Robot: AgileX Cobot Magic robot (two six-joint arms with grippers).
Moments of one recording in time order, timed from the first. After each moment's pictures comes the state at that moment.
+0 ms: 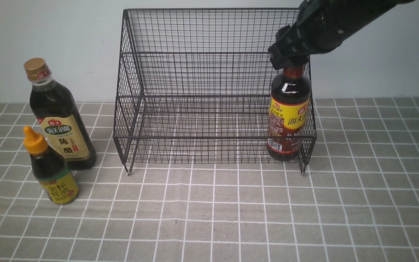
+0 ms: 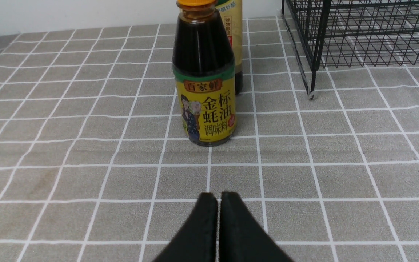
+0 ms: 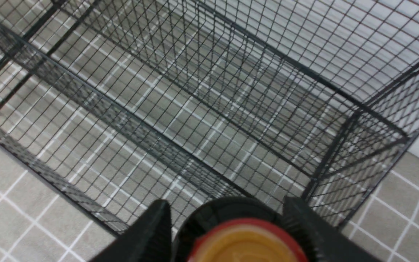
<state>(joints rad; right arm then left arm) 0.40 1.80 -1.82 0.10 1.05 -0.19 0.01 -0.01 0.02 0.01 0.39 0.02</state>
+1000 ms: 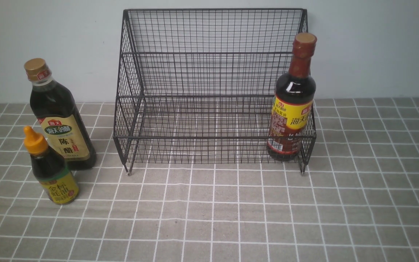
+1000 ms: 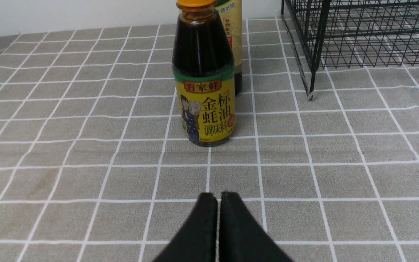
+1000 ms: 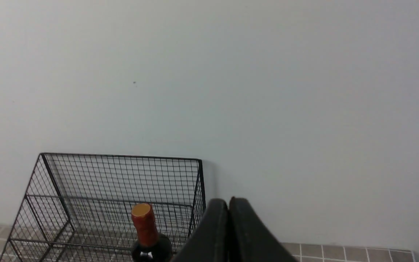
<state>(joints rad) 0.40 0.69 -1.56 -0.26 1.17 0.26 0.01 -0.01 0.02 0.01 0.39 0.02</state>
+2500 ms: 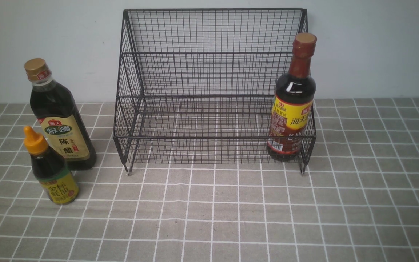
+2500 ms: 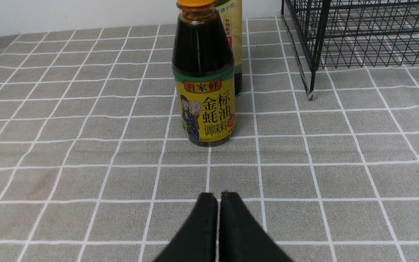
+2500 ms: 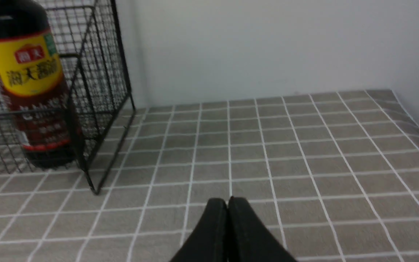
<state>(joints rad) -0.03 -0.01 0.03 -0.09 0.34 0.20 0.01 -0.01 0.02 0.01 0.39 0.02</state>
